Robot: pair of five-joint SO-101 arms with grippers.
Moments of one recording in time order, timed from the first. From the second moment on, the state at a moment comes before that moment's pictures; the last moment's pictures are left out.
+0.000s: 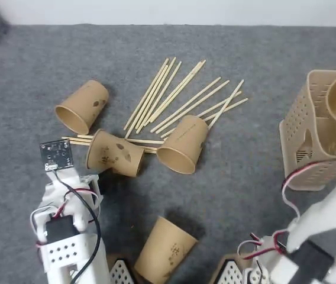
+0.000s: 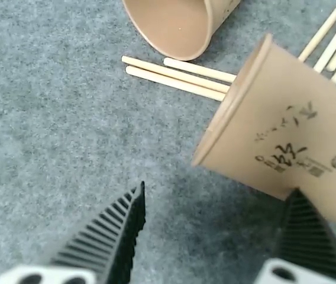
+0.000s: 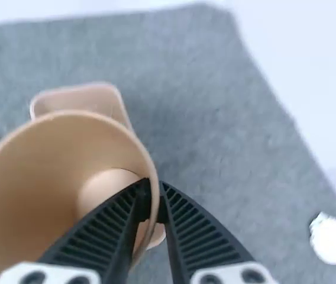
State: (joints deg) left arm -22.8 -83.3 91.1 58.0 0.2; right arm 33.2 -14.9 -34.4 99.0 18.9
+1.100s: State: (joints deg) left arm -22.8 -83.3 91.1 58.0 0.2; right arm 20.7 -12.4 -22.3 100.7 22.2
